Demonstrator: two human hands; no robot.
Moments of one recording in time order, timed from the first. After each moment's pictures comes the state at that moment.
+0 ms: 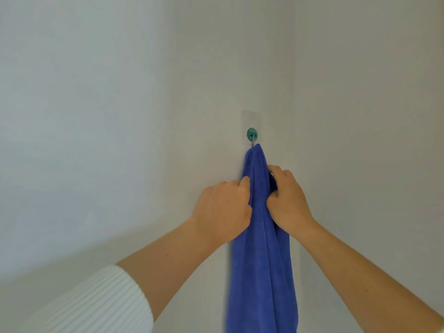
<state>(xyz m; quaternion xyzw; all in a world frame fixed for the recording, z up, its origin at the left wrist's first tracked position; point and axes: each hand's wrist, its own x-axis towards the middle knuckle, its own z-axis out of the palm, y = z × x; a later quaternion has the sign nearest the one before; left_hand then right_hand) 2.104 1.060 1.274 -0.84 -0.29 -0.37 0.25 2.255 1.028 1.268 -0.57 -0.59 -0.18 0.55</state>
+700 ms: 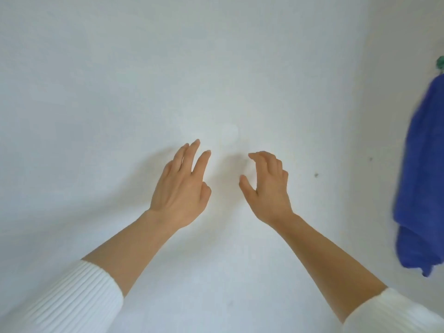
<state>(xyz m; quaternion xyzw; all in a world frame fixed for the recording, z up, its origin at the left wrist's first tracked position) 1.644 0.925 1.149 -0.71 -0.53 -0.30 0.36 1.838 0.963 1.130 -0.43 -0.72 -0.15 0.52</state>
